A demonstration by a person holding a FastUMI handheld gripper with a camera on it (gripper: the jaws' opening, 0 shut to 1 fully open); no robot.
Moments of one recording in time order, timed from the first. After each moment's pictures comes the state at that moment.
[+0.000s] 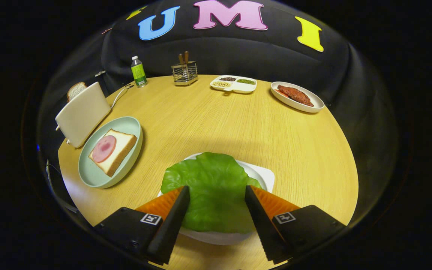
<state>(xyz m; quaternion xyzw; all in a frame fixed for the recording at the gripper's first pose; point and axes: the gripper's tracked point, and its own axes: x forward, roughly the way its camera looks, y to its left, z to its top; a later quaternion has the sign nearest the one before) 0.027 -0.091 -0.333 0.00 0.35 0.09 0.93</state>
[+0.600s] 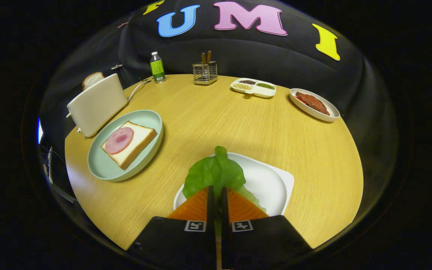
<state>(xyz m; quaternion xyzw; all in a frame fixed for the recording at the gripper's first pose) 0.021 -0.061 -0.333 -0.02 0.34 0.14 0.93</state>
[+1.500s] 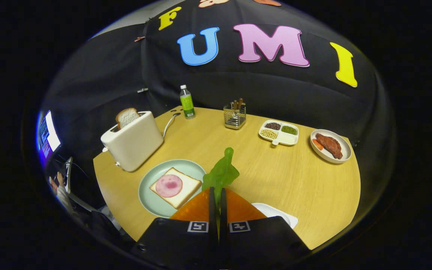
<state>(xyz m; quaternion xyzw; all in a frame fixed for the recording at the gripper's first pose) 0.032 0.017 -0.189 0.00 0.23 0.24 0.94</state>
